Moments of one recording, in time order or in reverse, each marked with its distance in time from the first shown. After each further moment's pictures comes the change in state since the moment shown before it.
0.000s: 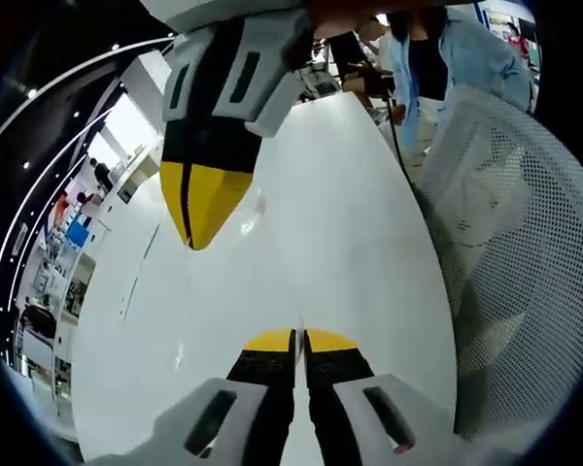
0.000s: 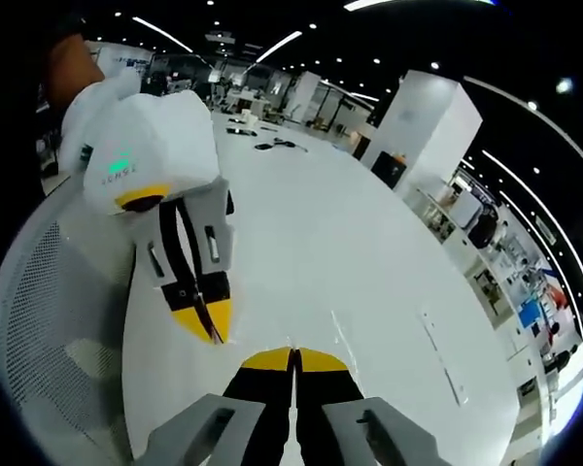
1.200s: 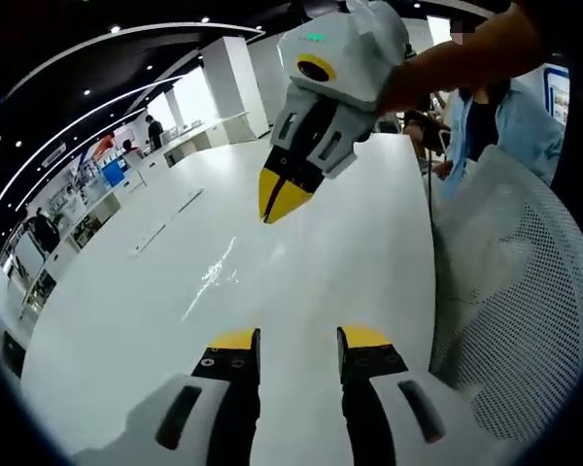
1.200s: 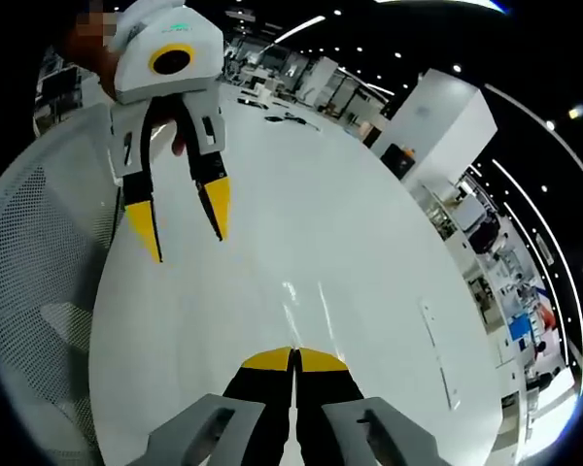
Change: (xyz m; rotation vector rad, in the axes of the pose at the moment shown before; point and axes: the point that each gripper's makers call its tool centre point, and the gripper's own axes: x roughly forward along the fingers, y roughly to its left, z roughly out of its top) left arm -0.042 0.000 -0.037 -0.359 -0.096 0.118; right arm 0.026 -0.003 -0.027 -0.100 0.085 -0.035
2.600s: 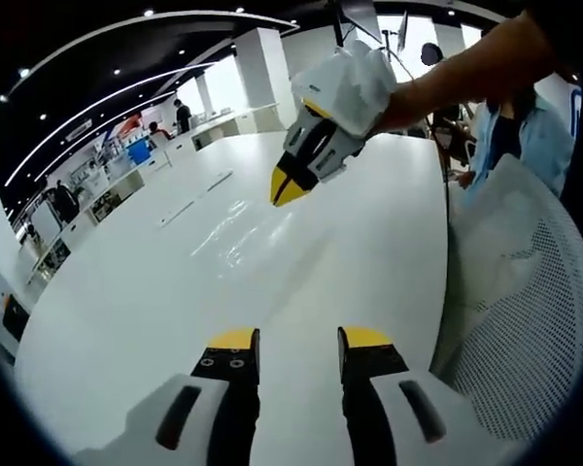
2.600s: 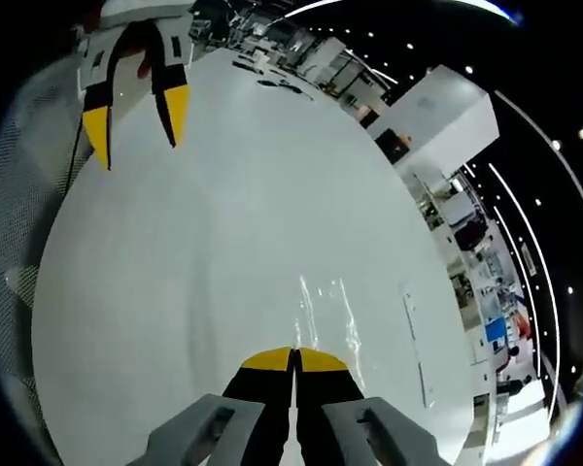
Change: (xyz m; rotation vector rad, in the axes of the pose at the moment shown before) left arm -0.019 0.018 -0.020 -0.081 0.018 0.073; right arm 0.037 -0.033 -0.027 -0.085 0.127 -0.075
